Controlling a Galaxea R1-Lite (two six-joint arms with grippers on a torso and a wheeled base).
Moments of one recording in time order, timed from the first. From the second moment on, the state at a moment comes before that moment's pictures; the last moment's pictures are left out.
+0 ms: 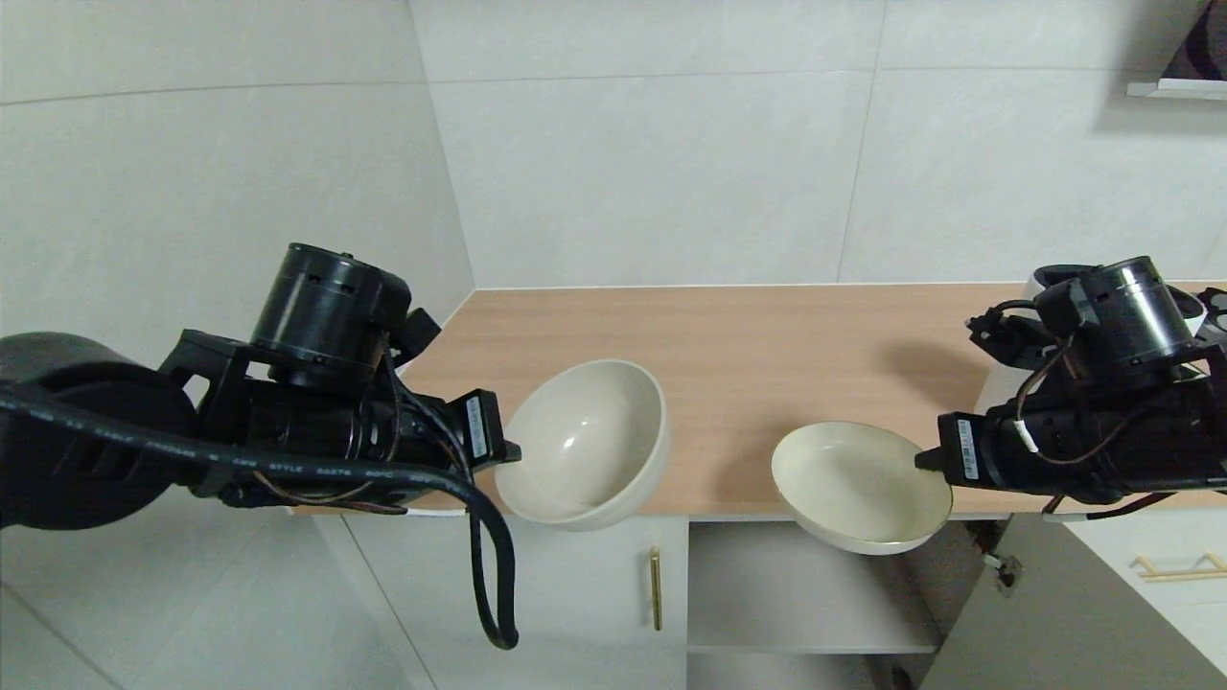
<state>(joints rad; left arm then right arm) -0.44 1.65 -1.05 0.13 -0.08 -0.64 0.37 1.59 -0.99 0.15 -0.01 0.34</state>
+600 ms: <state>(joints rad) -0.44 1.67 -1.05 0.13 -0.07 -0.64 0.37 1.61 -0.98 0.15 -0.01 0.32</state>
